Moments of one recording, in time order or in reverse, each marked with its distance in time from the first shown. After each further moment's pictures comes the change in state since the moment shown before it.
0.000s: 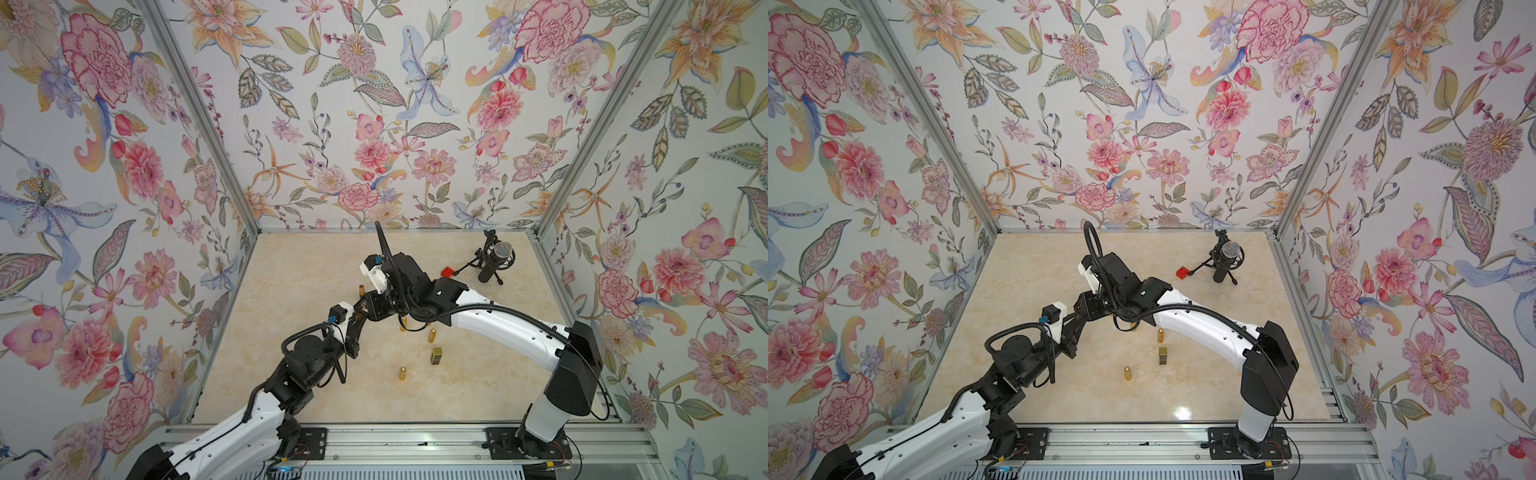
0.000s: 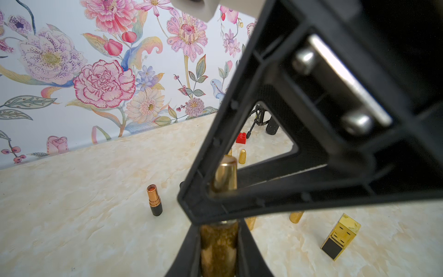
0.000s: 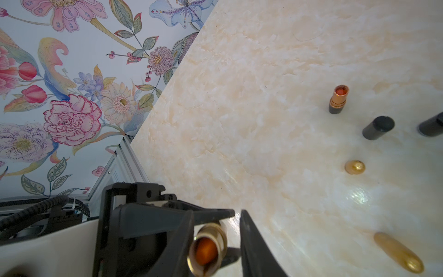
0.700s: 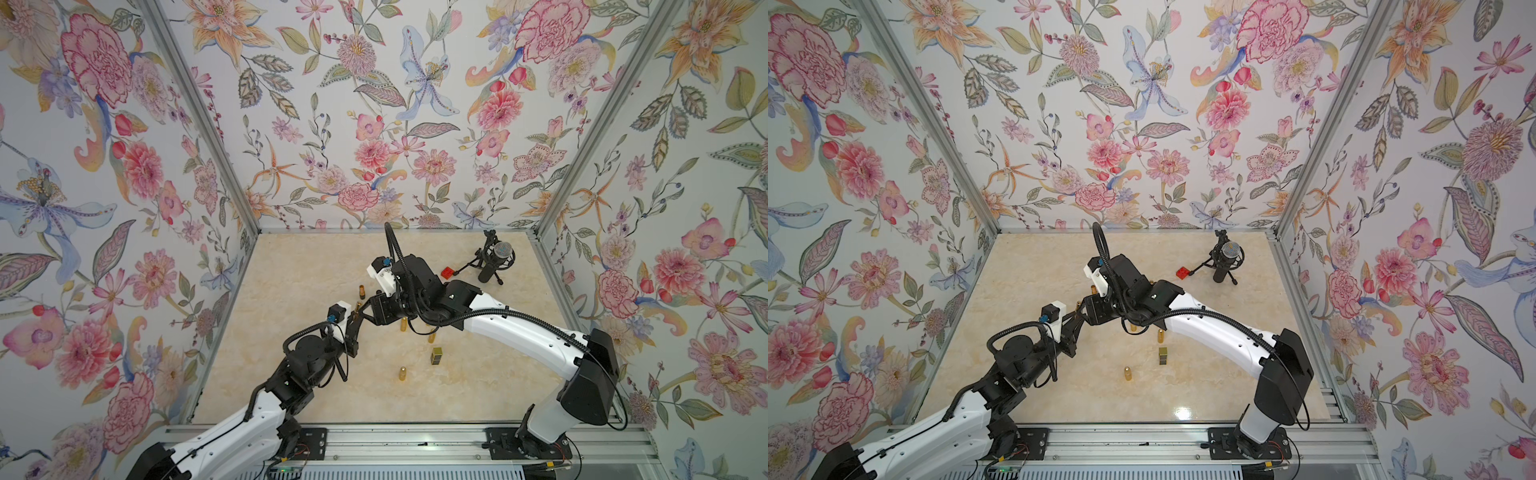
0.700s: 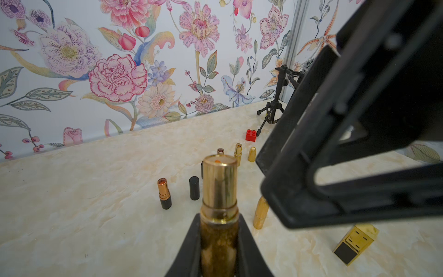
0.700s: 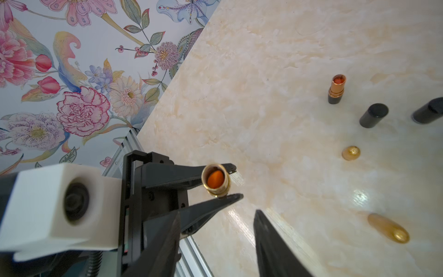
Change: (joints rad) left arm 0.000 0.013 -0.003 0.003 -0.051 -0.008; right arm -0.008 -0.077 -0.062 -0.015 -0.025 -0.003
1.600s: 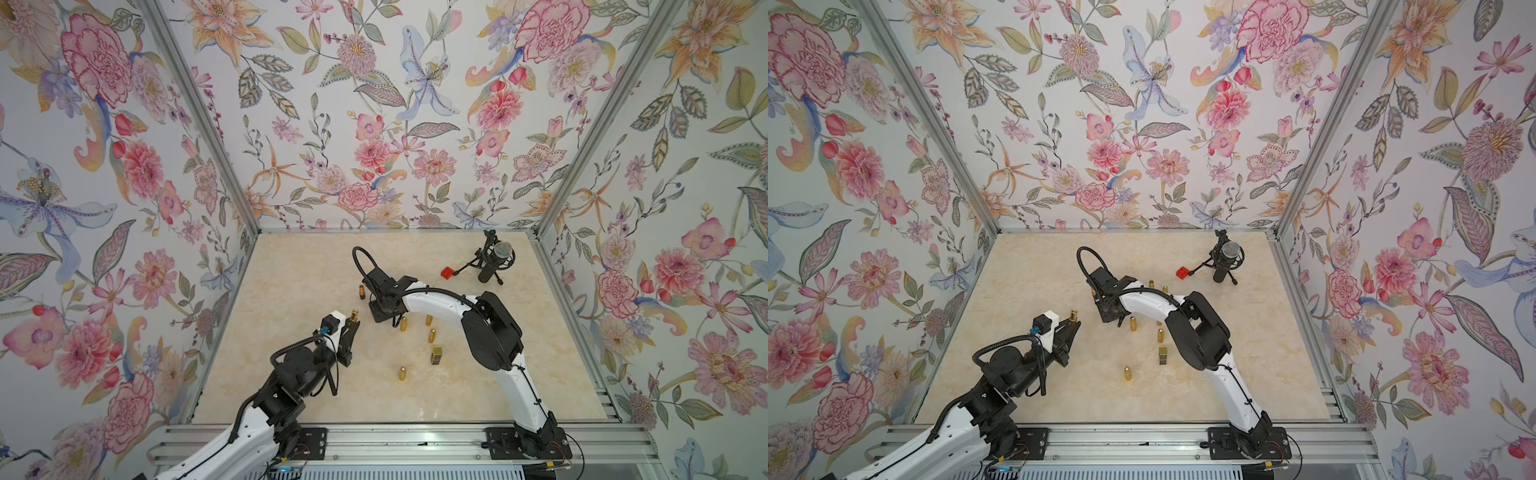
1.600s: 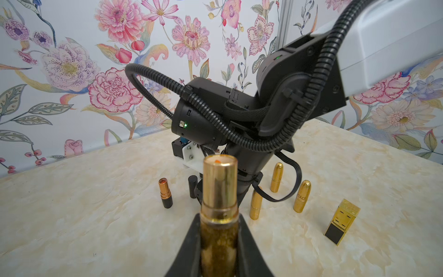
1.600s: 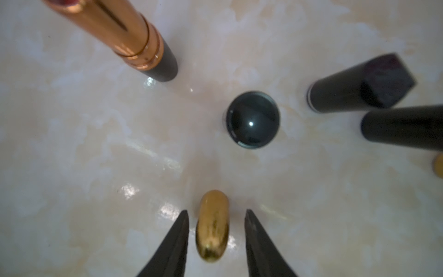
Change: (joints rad) left arm 0.000 -0.215 -0.060 -0.121 0.035 0.051; right arm -0.092 0.579 0.266 -0.170 0.390 -0.123
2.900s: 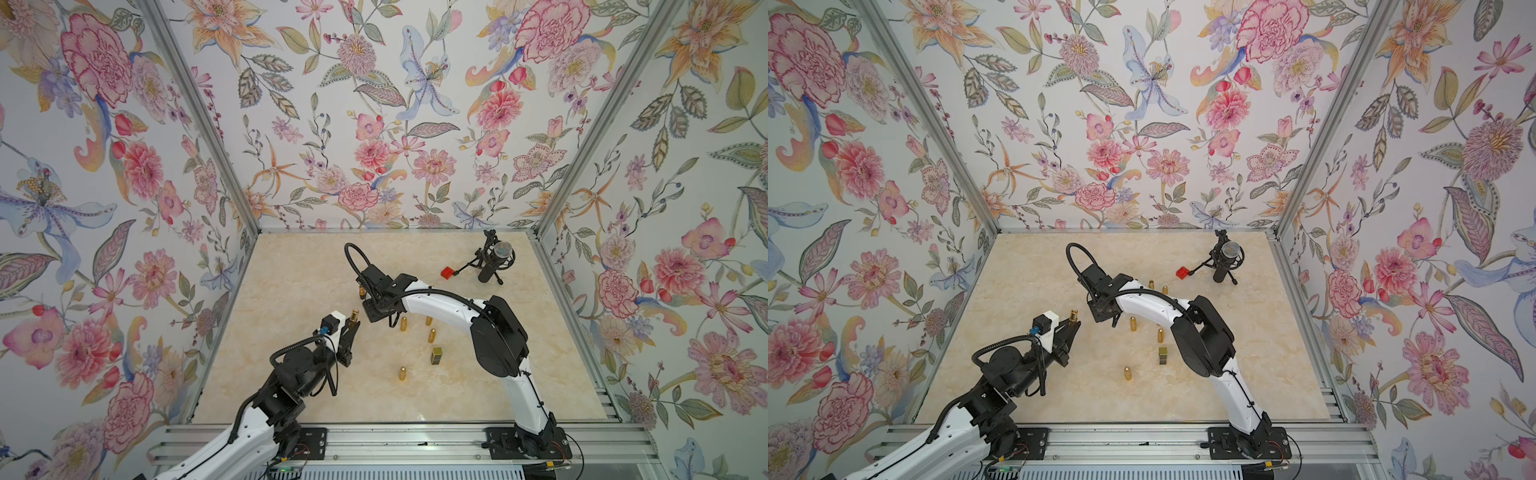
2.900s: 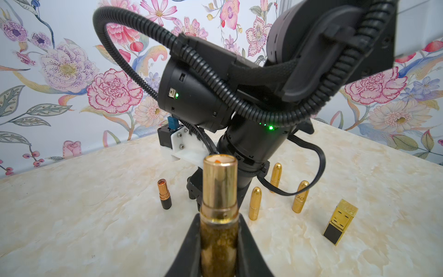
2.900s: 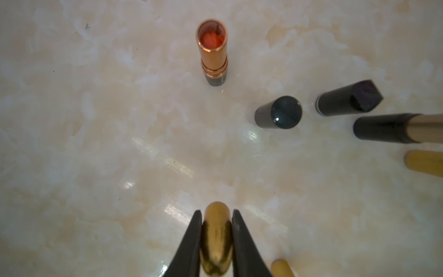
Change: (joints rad) left arm 0.000 -0.005 0.000 0.000 0.007 0.000; right arm 0.049 -0.025 0.066 -0.056 0.004 -0.021
